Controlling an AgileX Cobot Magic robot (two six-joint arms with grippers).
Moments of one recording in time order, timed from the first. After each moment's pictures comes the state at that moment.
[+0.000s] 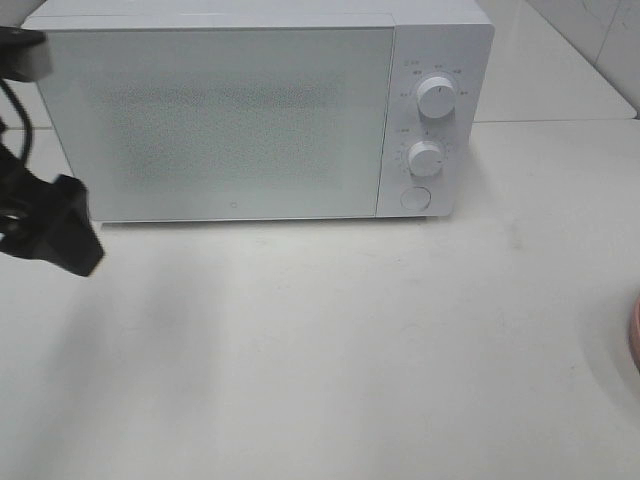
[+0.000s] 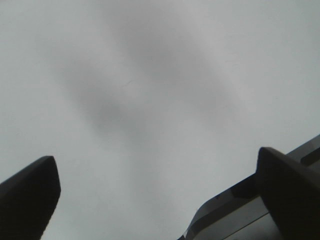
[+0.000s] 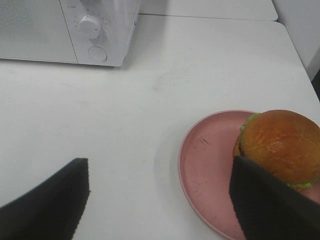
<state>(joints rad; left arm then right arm) -0.36 1.36 -0.97 -0.14 0.96 0.16 0.14 0.00 -0.50 -0.06 1.00 0.05</state>
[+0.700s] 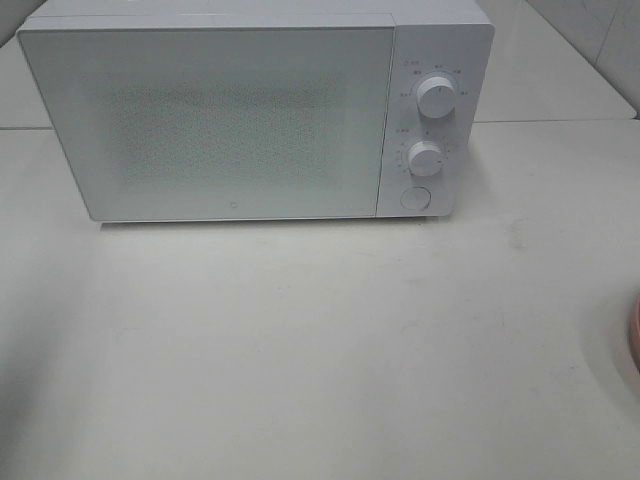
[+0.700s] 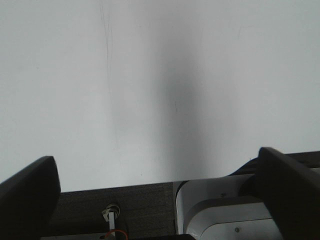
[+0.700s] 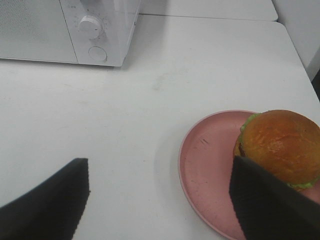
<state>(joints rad) 0.00 0.95 -0.79 -0.06 1.14 0.09 0.14 0.00 -0.50 -0.06 1.00 0.05</state>
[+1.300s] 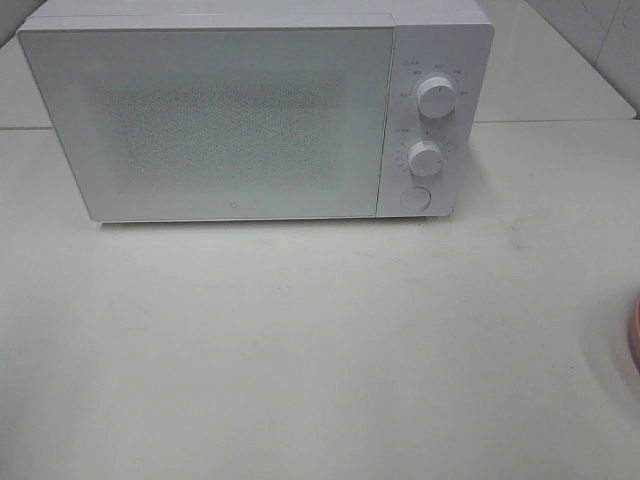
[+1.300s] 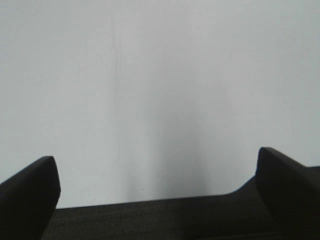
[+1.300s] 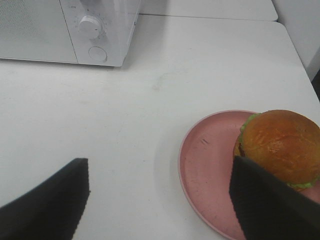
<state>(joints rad) 0.00 0.38 -0.53 -0.06 1.09 0.08 0.14 0.00 -0.50 -0.06 1.00 0.05</state>
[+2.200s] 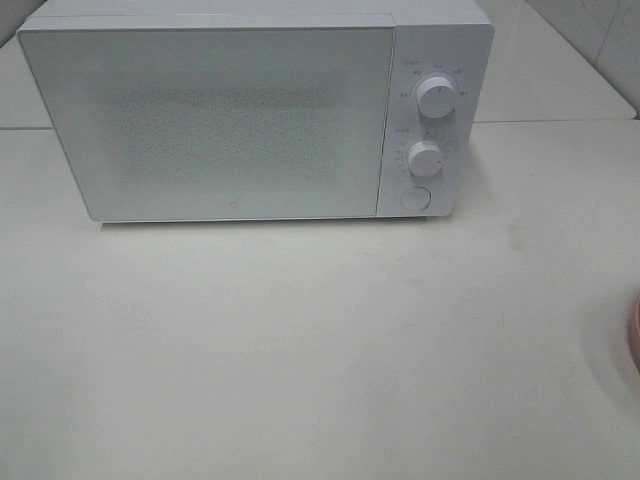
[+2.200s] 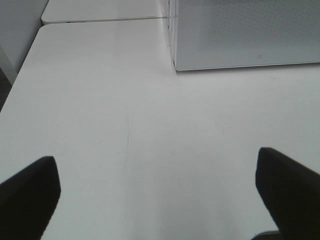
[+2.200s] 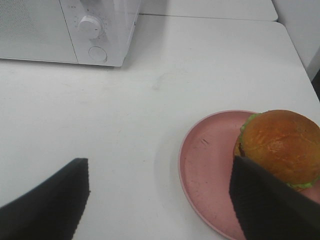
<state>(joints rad) 0.00 0.00 -0.52 -0.06 1.08 0.07 0.14 0.00 -0.50 -0.06 1.00 0.05</state>
